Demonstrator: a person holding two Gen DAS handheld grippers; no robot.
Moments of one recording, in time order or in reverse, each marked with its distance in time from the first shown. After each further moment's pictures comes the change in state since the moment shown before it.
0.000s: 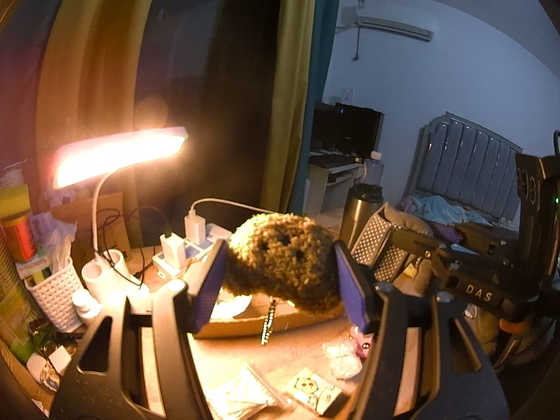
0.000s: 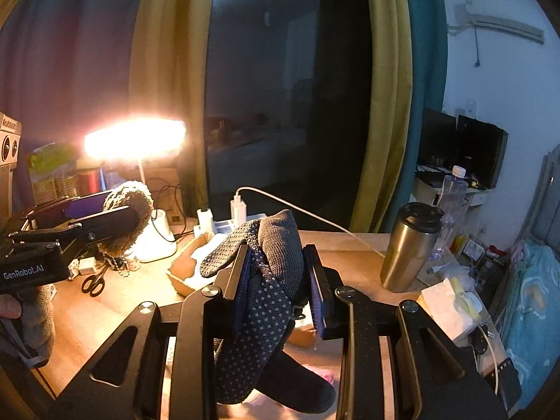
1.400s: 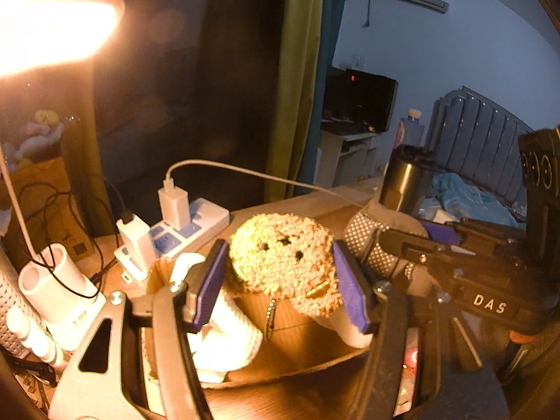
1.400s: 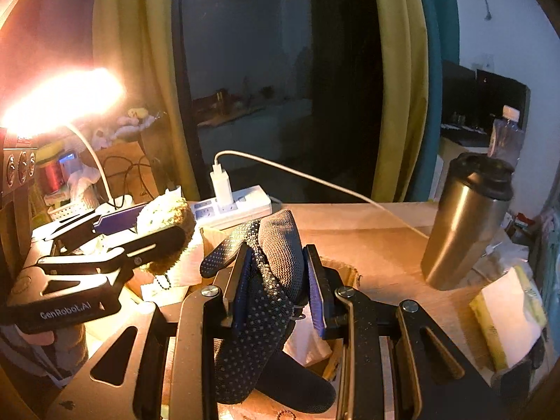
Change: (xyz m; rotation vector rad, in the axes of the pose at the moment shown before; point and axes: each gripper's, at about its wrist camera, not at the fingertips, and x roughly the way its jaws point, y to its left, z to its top) left arm 0.155 0.022 -0.030 0.003 0.131 0.023; right arm 0.136 -0.032 -0.018 0.085 0.123 0.093
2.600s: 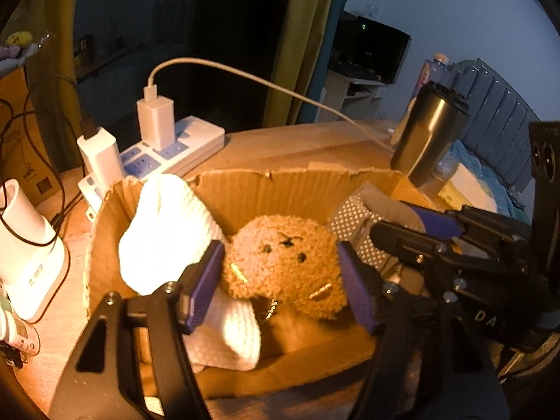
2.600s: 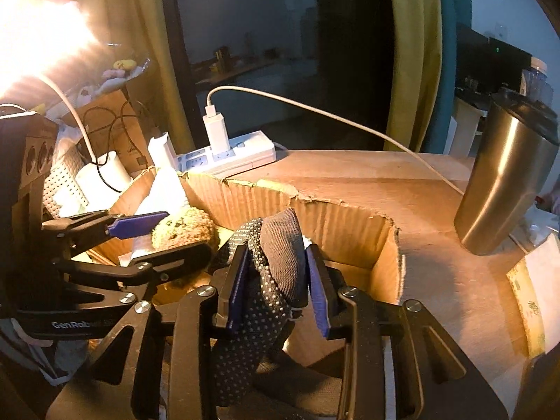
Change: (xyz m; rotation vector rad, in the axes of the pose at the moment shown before) left arm 0.063 0.014 -0.036 -0.061 0.242 -0.035; right arm 0.057 0.001 -0.029 0.011 0.159 0.019
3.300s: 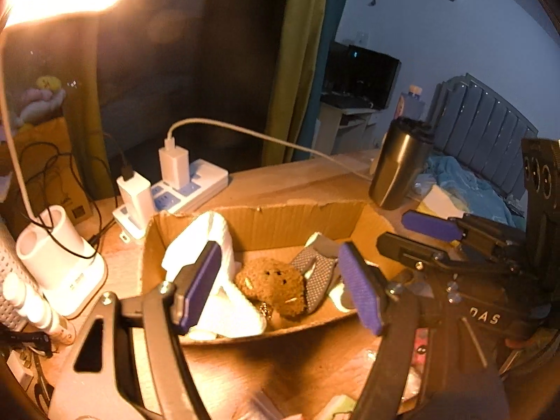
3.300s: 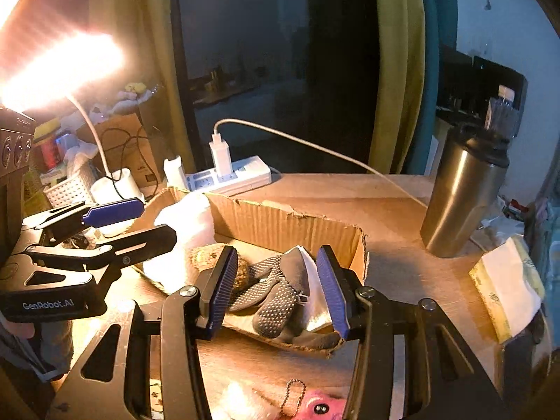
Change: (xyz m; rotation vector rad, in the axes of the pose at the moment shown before) left arm -0.076 -0.013 0.000 0.031 -0.134 0.011; right arm -0.064 0.015 0.000 -0.011 -0.083 -0.054
